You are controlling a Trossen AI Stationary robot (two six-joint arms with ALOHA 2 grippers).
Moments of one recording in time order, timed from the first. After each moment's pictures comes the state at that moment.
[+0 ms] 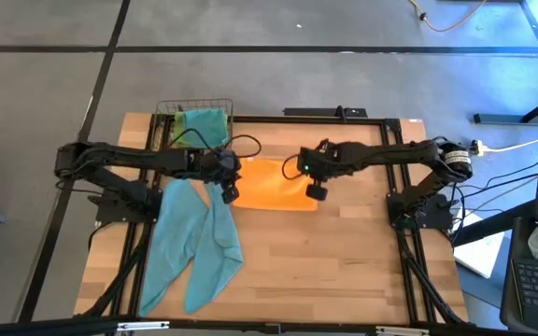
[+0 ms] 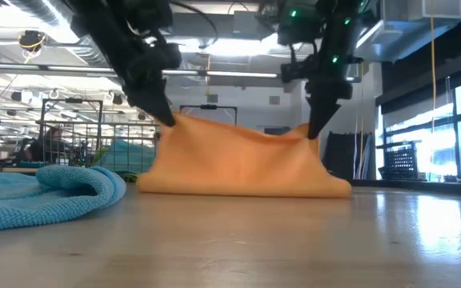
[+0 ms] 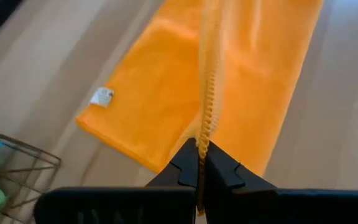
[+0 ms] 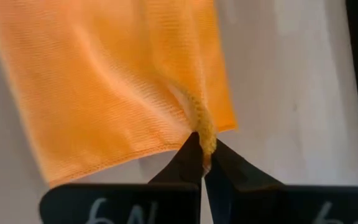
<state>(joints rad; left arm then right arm) 0.17 1.32 0.80 -0.37 -0.14 -0.21 -0.16 1.61 1.15 -0.82 0.29 0.05</state>
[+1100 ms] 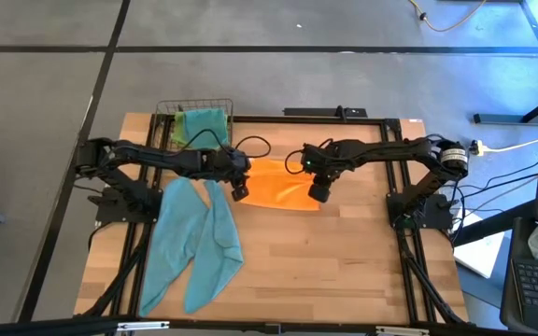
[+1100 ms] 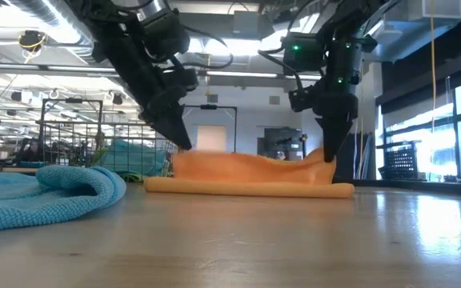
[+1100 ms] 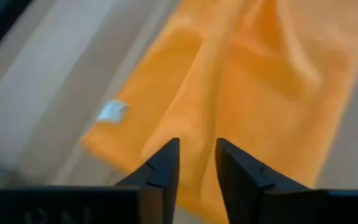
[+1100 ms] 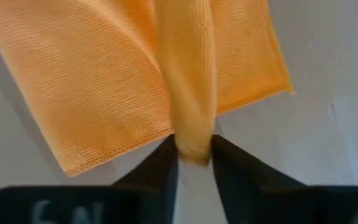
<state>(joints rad) 0.21 1.49 0.80 -0.21 -0.19 -0.14 -0.25 1.63 1.05 -0.80 0.07 0.16</state>
